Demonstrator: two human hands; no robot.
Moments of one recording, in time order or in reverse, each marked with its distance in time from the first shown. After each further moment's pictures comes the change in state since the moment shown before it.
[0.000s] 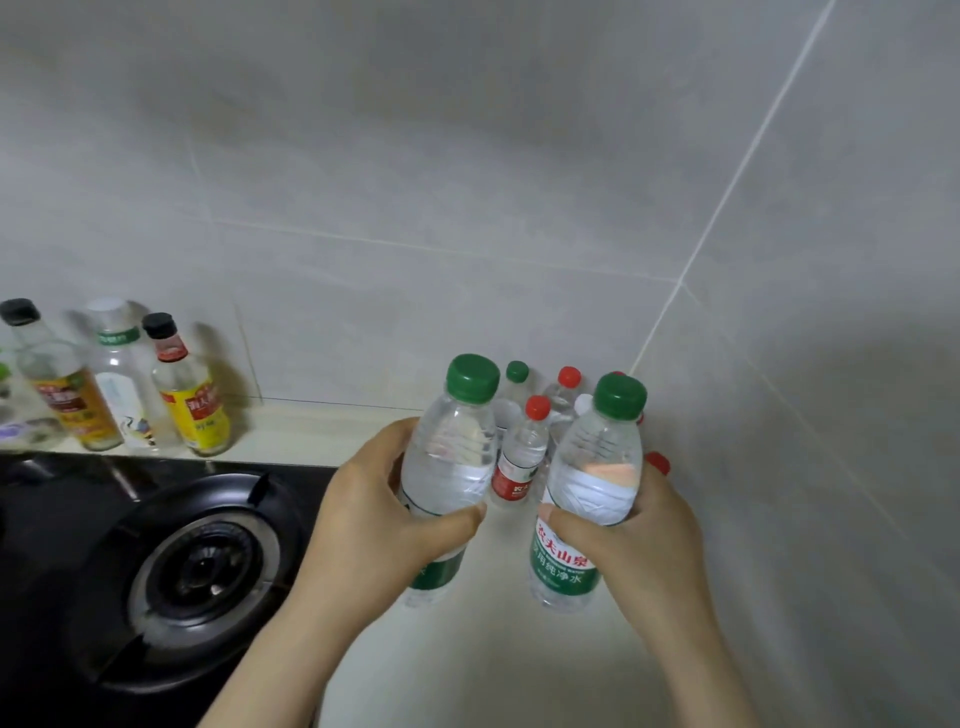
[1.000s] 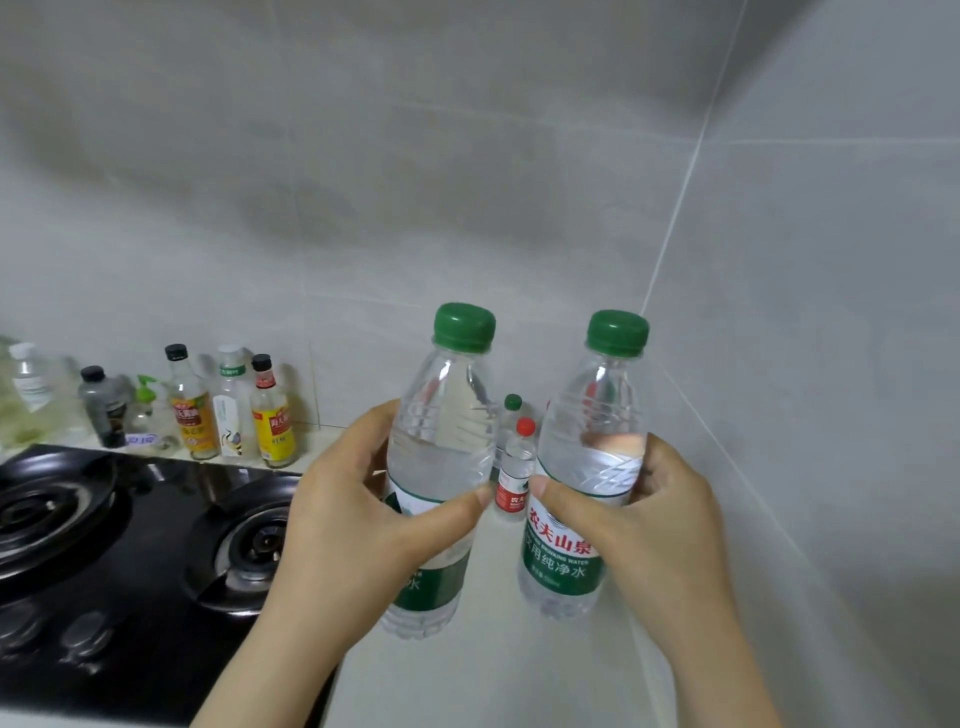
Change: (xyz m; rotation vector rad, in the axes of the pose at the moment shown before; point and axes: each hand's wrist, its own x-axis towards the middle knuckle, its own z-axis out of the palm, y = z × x) left_hand -0.158 0.130 -0.013 -0.076 0.185 0.200; right_hand -0.128 -0.069 -0.102 0.255 -0.052 -0.201
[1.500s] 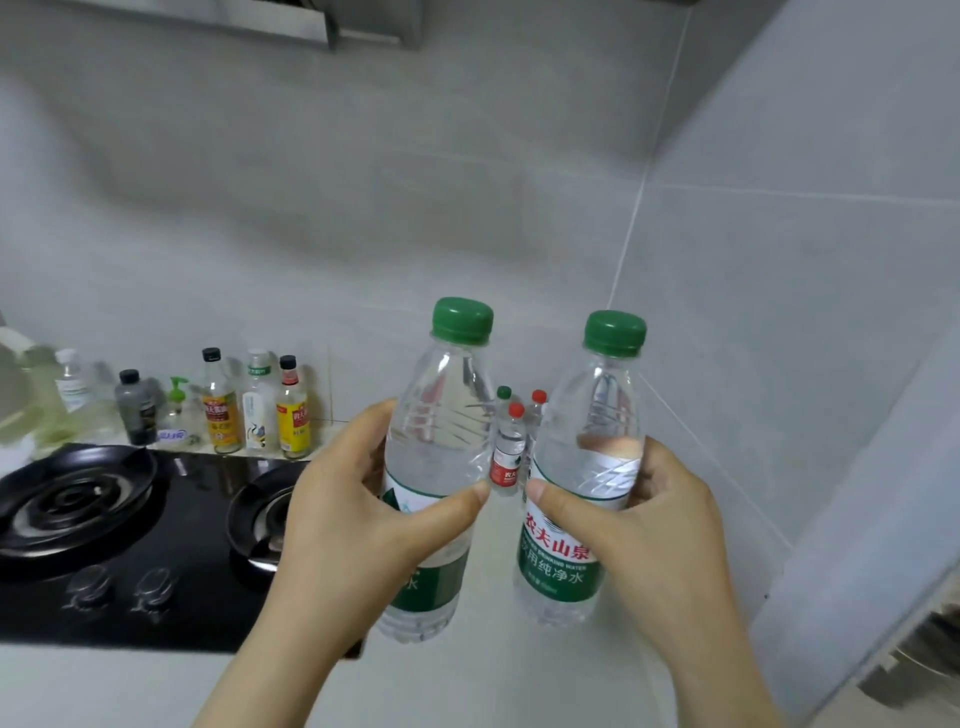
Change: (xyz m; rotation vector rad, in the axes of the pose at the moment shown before) left_hand -0.111 0.054 -0.072 -0.057 -0.034 0.080; right_hand -0.148 -0.052 -0.004 -0.003 0.065 -0.048
